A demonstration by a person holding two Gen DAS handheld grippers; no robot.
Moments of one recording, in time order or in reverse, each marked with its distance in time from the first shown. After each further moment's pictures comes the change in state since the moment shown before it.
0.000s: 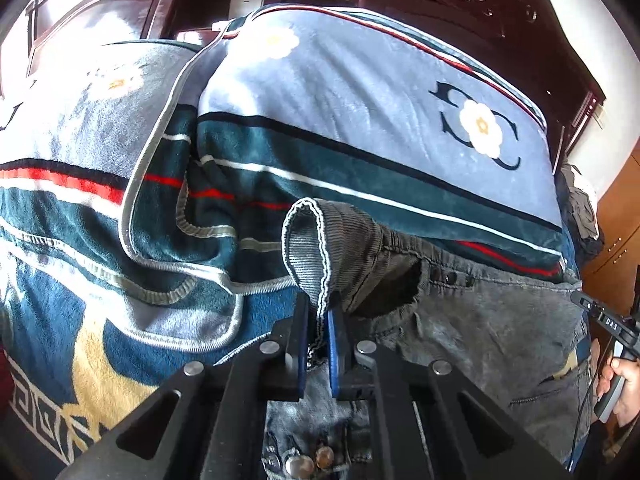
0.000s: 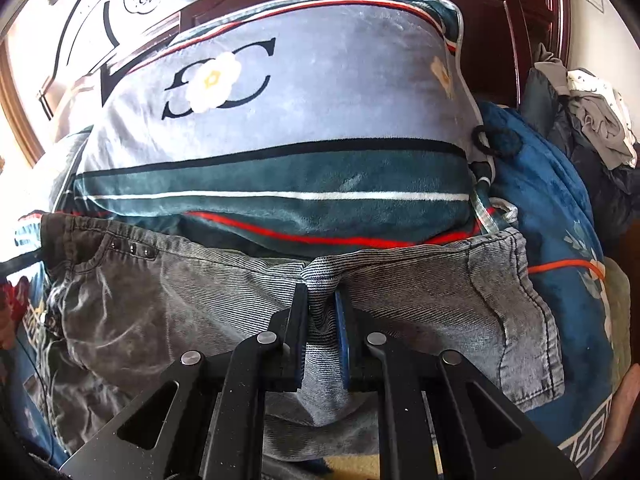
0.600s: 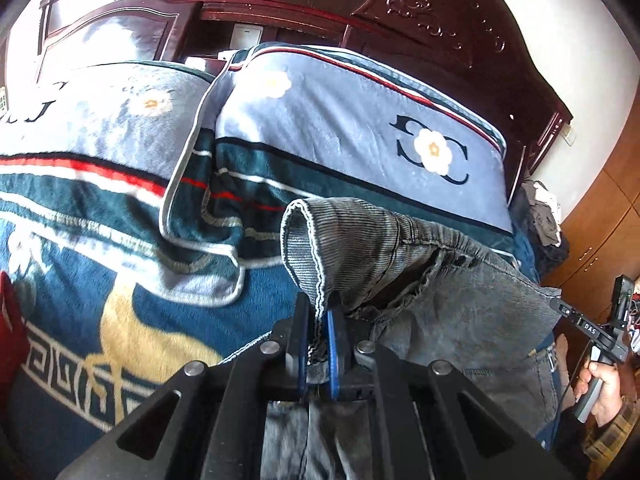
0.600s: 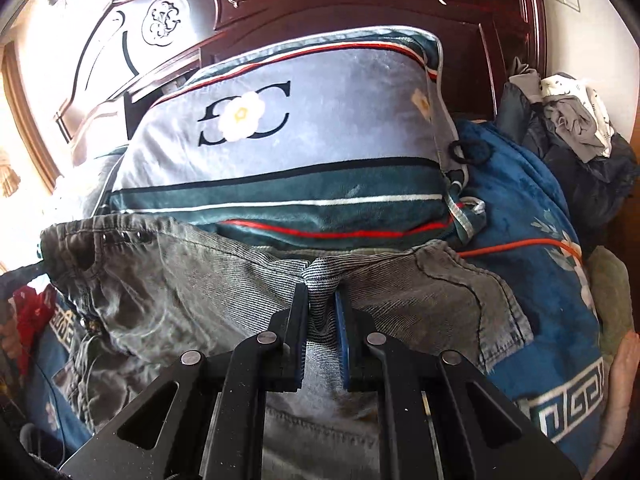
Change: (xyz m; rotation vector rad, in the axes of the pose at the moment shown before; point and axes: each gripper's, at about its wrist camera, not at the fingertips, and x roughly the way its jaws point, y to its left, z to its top) left arm -0.087 0.006 -0.032 -0.029 -0.069 -0.087; right arm -0.075 0.006 -0.029 0.028 -0.087 0.040
